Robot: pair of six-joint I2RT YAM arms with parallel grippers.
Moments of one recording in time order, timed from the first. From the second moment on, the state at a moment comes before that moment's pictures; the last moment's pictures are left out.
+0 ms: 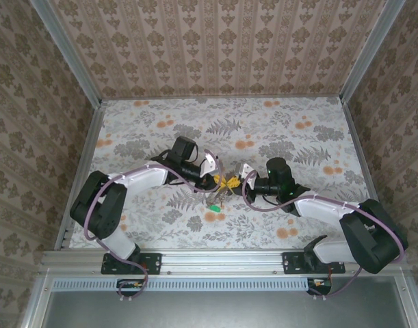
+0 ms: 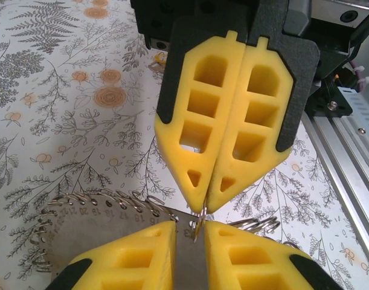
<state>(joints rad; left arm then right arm) -0.63 1.63 0.93 -0.16 0.97 0.62 0.50 1.31 0.46 0.42 -0.66 -0.31</state>
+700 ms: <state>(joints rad) -0.64 1.69 1.00 -0.24 0.98 0.67 0.49 1.33 0.46 0.44 -0.67 -0.28</state>
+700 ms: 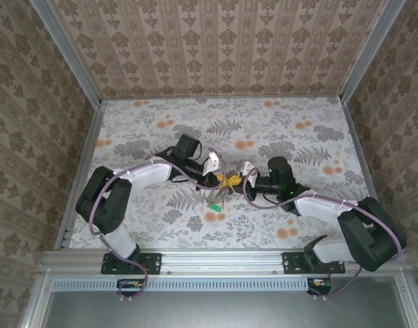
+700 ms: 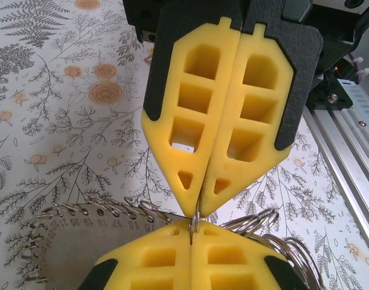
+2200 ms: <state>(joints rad) -0.64 1.53 0.92 -0.23 0.86 0.69 0.54 1.26 0.65 0.04 -0.49 -0.60</state>
